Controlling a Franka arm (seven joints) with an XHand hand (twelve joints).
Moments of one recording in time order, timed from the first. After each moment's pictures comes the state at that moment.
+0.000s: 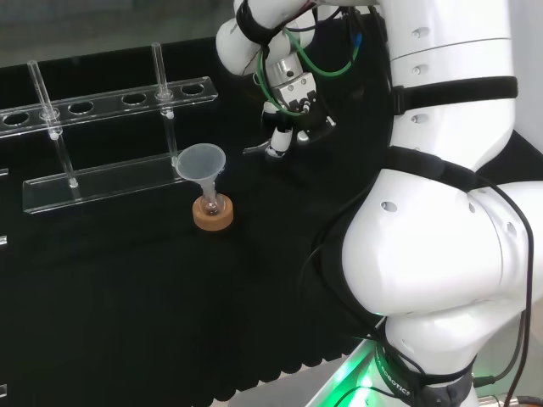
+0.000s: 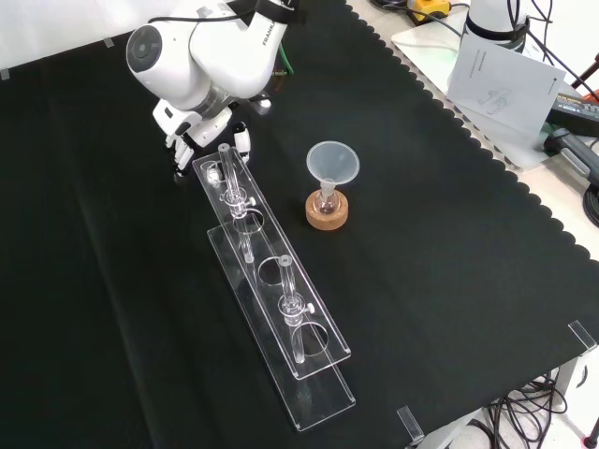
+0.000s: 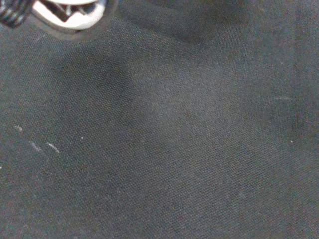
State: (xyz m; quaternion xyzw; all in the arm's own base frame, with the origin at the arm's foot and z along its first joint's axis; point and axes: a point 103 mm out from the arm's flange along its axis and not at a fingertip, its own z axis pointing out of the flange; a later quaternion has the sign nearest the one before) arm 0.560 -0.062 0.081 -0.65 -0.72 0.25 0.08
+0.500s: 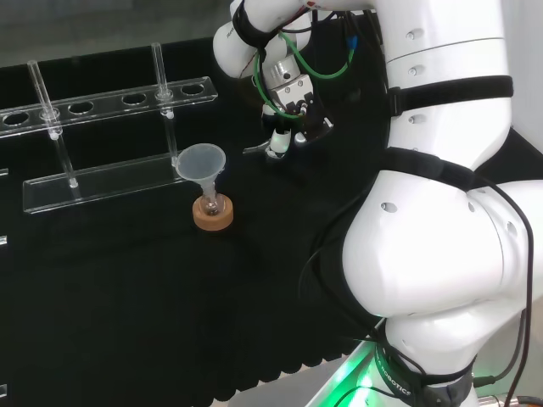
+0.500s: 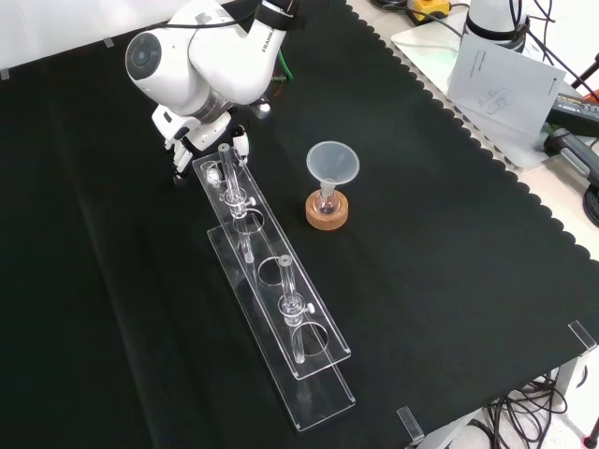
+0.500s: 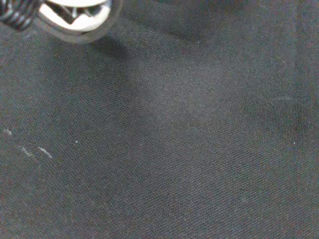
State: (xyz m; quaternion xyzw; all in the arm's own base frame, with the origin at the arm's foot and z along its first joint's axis) arm 0.562 -0.061 0.077 -0.65 -0.71 0.26 0.08
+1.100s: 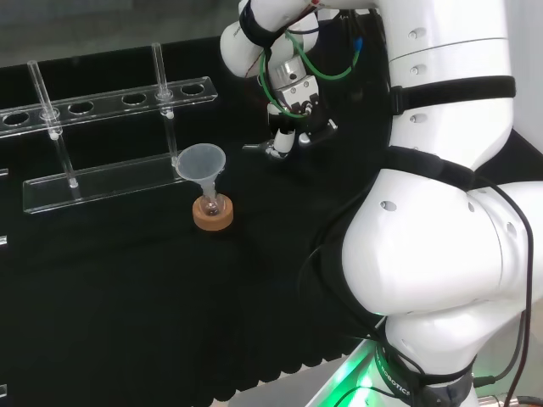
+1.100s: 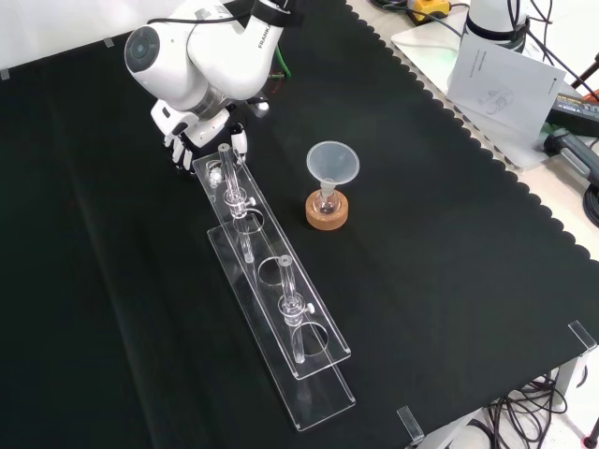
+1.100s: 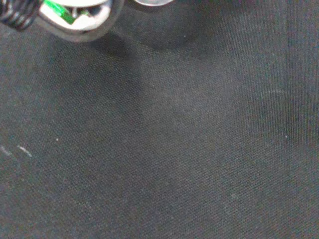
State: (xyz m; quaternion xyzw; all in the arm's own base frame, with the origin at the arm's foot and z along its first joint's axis) arm 0.561 -0.070 0.073 -0.66 -0.71 0.24 0.08
